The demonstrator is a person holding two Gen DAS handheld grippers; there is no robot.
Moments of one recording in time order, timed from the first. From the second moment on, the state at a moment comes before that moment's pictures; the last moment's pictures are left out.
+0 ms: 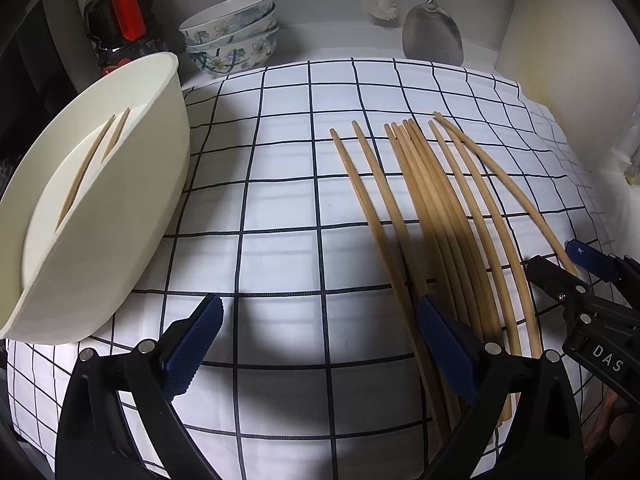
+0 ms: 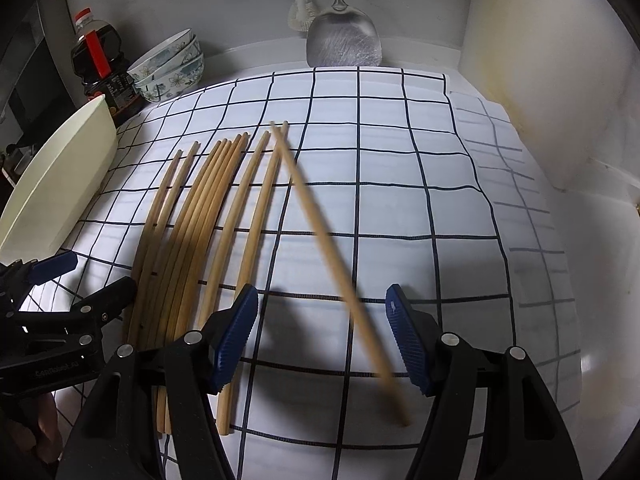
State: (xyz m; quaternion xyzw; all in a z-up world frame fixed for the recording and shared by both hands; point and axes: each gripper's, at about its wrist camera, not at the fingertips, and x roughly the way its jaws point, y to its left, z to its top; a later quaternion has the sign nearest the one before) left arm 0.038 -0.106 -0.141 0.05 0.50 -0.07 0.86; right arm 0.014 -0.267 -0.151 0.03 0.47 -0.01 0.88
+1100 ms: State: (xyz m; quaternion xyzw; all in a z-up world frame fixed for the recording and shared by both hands) left arm 0.043 -0.105 -0.143 0.07 0.50 -0.02 0.86; right arm 0.026 -0.287 -0.152 0.00 0.46 -0.02 0.89
